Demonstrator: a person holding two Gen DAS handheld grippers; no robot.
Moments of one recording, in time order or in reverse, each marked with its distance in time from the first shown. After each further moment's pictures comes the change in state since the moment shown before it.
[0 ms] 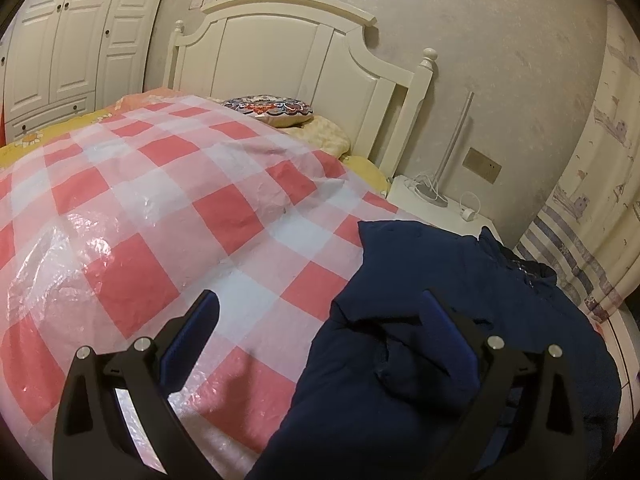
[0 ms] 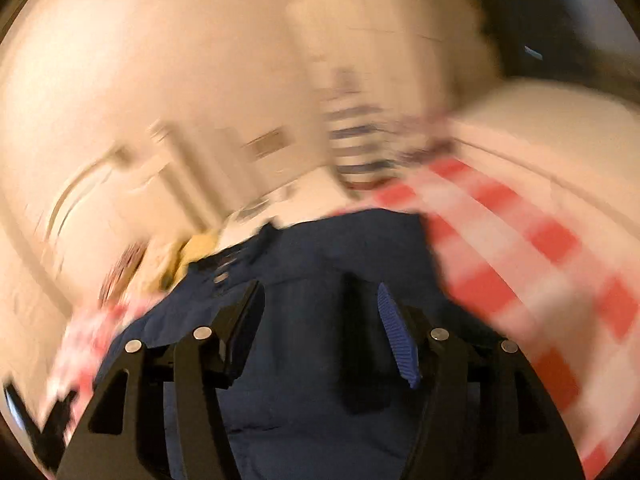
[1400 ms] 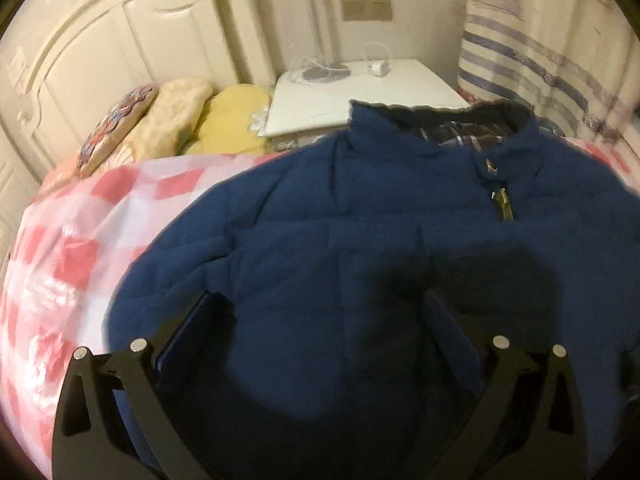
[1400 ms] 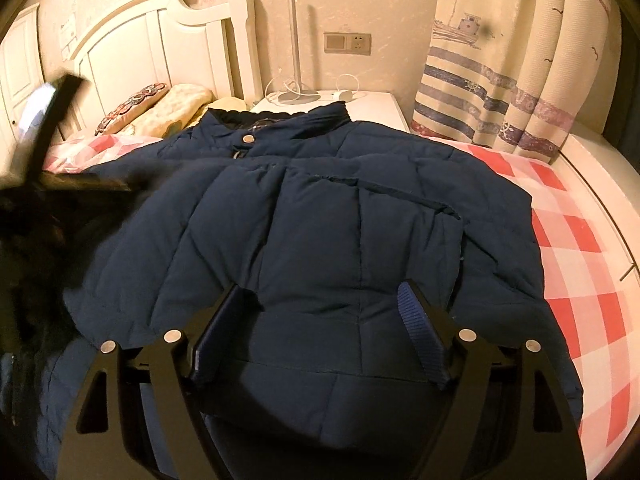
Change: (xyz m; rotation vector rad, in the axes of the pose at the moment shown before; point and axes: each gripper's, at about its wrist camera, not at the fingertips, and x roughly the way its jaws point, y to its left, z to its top) left arm 0.133 -0.208 -0.002 0.622 0.328 -0.056; right arm 0.093 0.044 -0.043 -0.382 0.292 -0.029
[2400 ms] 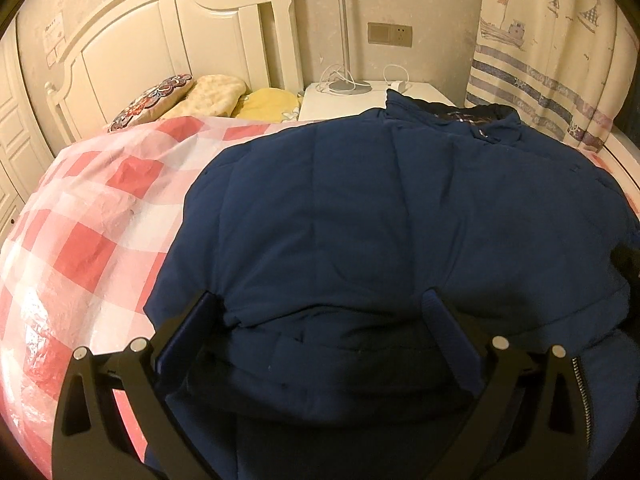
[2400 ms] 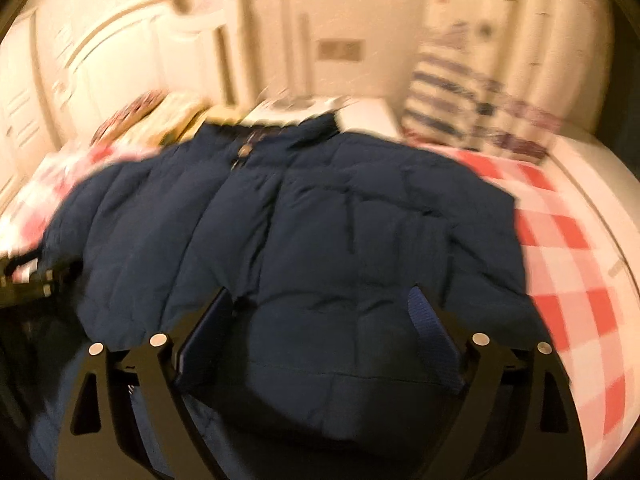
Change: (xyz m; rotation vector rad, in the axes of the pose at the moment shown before) left arm -0.061 0.048 -0.095 -0.108 -0.063 -0.013; right arm -0.019 0.000 0.002 0.054 -0.042 -0.043
